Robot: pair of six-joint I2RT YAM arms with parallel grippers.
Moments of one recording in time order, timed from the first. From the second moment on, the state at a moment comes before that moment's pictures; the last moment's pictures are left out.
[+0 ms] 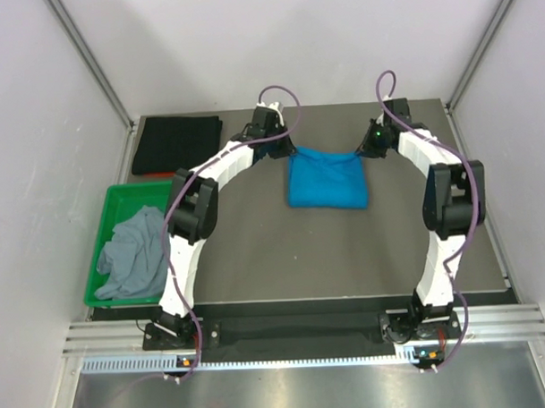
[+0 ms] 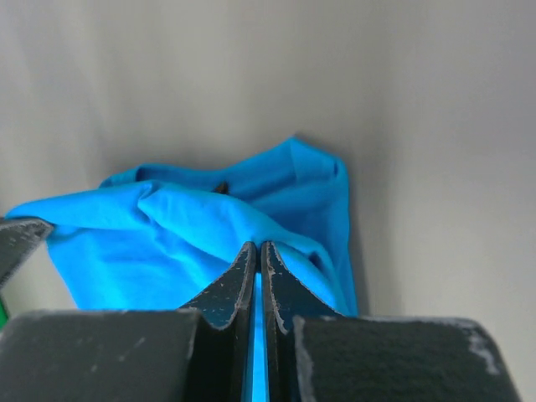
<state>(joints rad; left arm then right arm) -0.47 2.27 1.89 -0.26 0.22 -0.55 0.08 1.97 1.55 -0.42 -0.23 0.49</state>
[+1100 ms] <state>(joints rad) -0.40 2.37 1.81 0.08 0.22 -0.48 -0.01 2.10 1.59 -0.31 -0.31 0.53</state>
